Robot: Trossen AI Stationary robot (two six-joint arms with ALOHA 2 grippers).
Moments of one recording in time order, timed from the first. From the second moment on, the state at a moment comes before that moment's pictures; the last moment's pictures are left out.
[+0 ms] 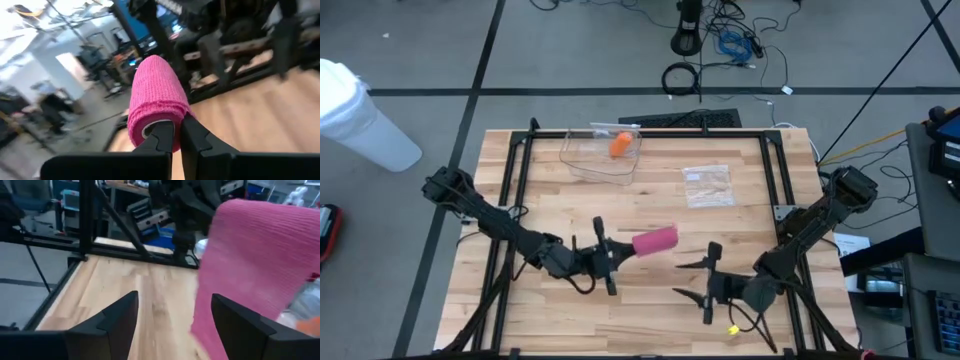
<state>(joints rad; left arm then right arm) -0.52 1.50 0.86 0.62 -0.73 0.49 0.76 1.51 0.80 0.52 0.93 0.01</state>
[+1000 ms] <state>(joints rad) -0.42 1.39 0.85 0.32 -0.41 0.18 0.66 1.49 0.34 1.03 0.79 0.20</state>
